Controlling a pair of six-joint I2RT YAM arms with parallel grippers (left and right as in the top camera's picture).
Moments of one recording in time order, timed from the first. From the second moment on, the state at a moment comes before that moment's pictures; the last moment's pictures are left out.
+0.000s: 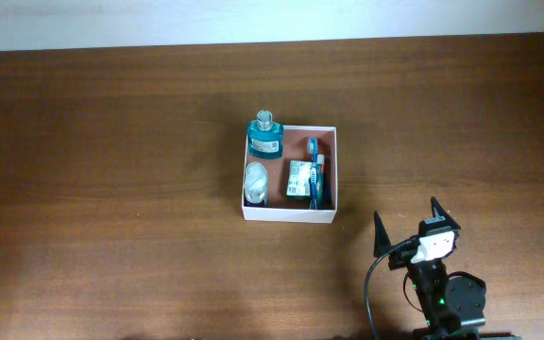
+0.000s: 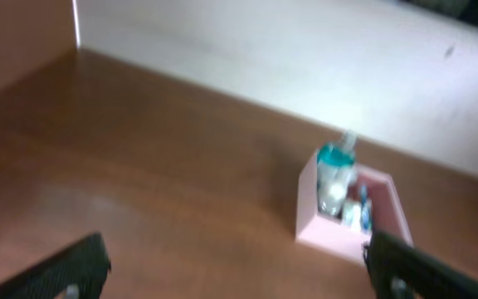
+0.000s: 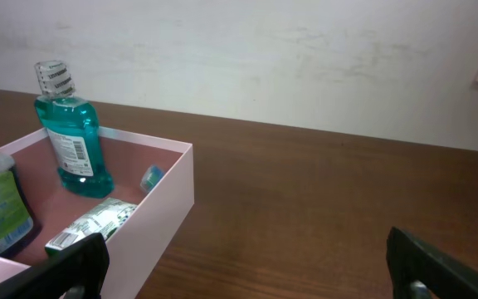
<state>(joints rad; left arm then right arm) -0.07 0.17 1.41 -1.48 -0.13 -0.35 0.09 0.01 0.01 -0.07 -0.08 -0.07</state>
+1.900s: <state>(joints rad) 0.01 0.02 0.04 -0.08 -0.02 -0.17 0.09 0.01 0.01 -0.07 -0.08 -0.08</state>
